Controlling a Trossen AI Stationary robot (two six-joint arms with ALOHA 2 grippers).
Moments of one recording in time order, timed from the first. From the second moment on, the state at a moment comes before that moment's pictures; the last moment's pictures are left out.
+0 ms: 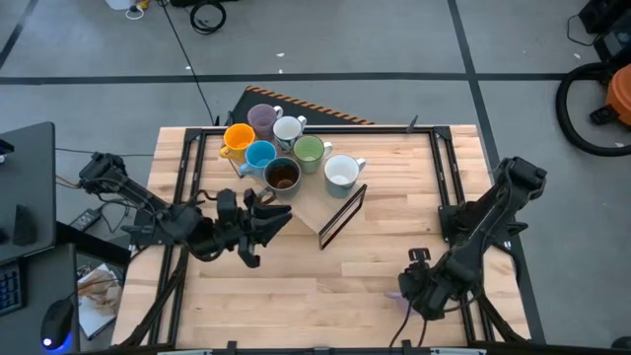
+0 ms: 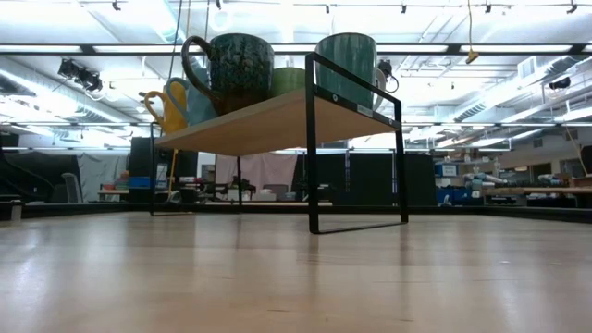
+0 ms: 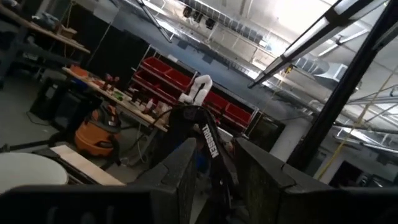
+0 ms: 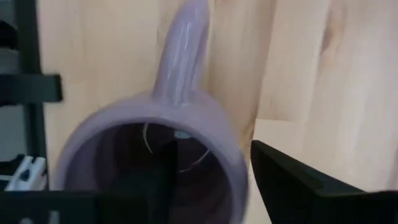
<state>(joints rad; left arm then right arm) -0.55 1.27 1.02 0.67 -0.81 -0.30 0.88 1.51 1.02 -0.91 0.09 0.82</state>
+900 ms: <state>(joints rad) -0.70 1.27 1.02 0.46 -0.79 -0.50 0.62 1.61 1.11 -0.78 0.01 0.54</state>
